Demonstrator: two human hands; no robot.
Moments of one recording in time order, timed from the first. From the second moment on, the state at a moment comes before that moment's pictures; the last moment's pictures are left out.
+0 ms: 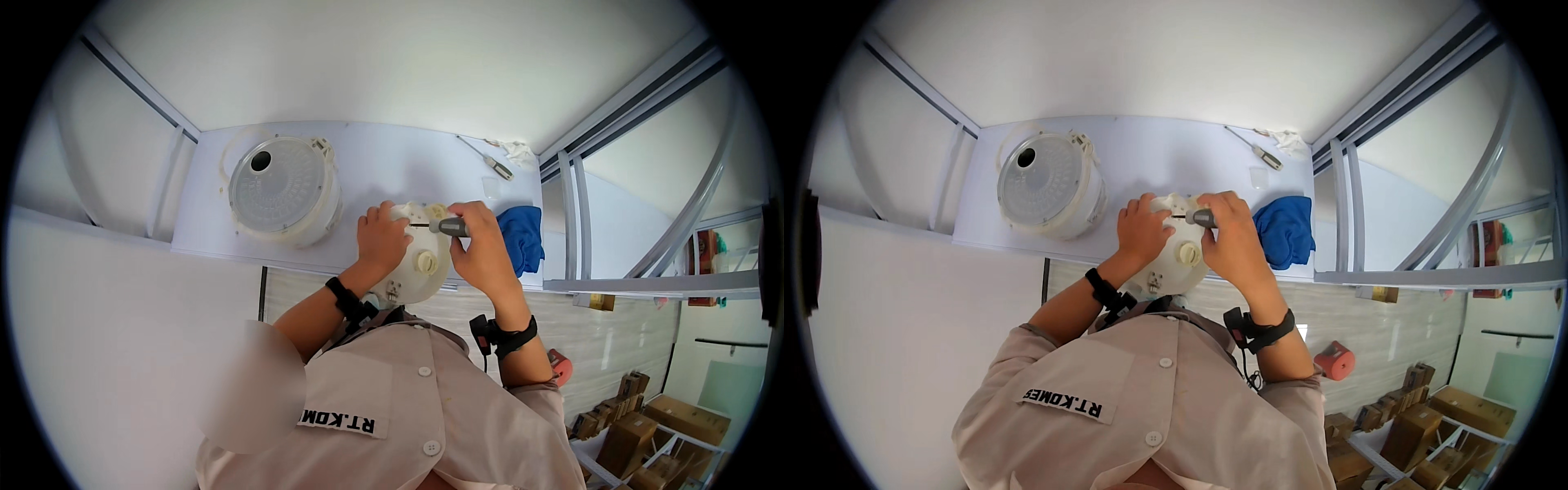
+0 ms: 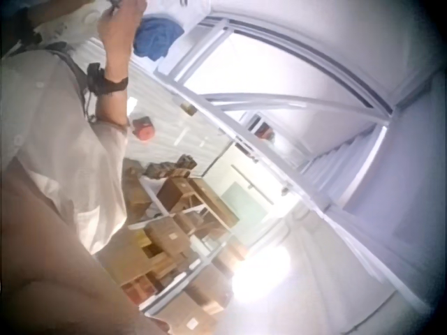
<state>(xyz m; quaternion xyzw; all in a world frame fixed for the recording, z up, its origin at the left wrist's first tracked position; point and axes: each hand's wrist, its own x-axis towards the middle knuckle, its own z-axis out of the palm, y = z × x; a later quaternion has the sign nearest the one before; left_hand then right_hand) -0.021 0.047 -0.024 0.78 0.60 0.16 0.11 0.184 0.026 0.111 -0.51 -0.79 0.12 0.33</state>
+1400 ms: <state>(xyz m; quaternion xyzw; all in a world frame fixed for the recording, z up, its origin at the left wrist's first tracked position) -0.020 0.047 -0.020 0.77 0.61 0.15 0.11 0.183 0.018 0.110 -0.51 -0.77 0.14 0.35</state>
